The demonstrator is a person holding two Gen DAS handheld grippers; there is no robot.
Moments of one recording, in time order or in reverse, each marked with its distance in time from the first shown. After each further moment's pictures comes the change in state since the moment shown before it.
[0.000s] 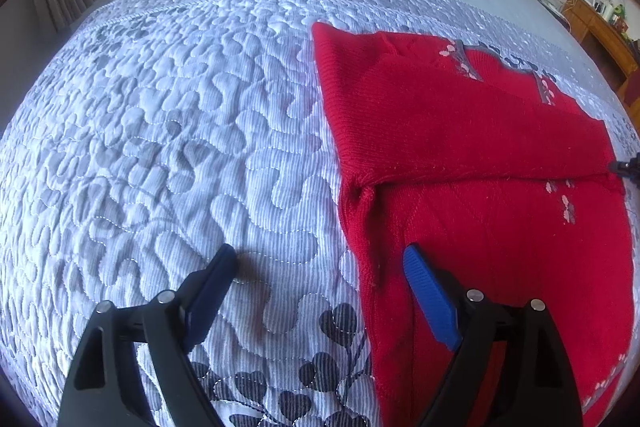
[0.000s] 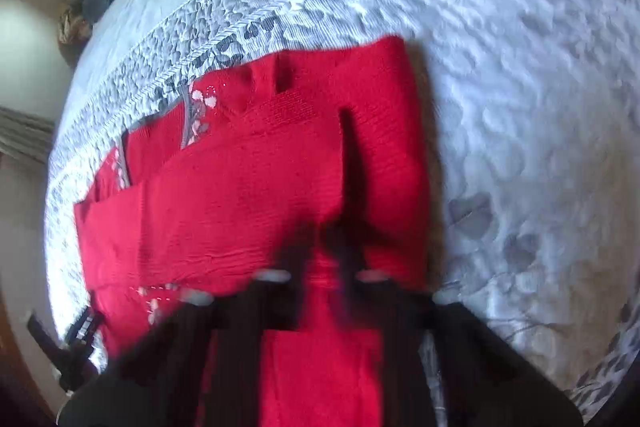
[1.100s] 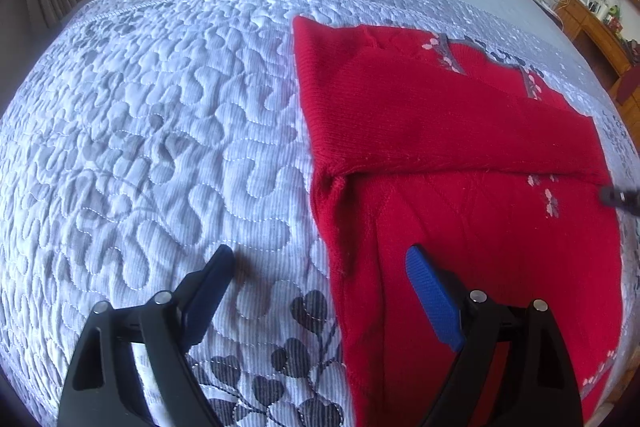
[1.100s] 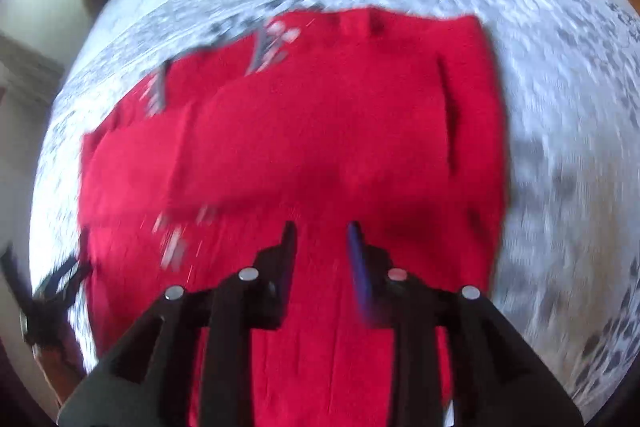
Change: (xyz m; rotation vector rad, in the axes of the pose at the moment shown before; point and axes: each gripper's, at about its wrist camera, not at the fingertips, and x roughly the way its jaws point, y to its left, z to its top) left arm -0.004 -0.010 -0.003 -0.001 0.031 -0.045; right arm -0.011 0.059 -0.080 -0.161 0.020 0.011
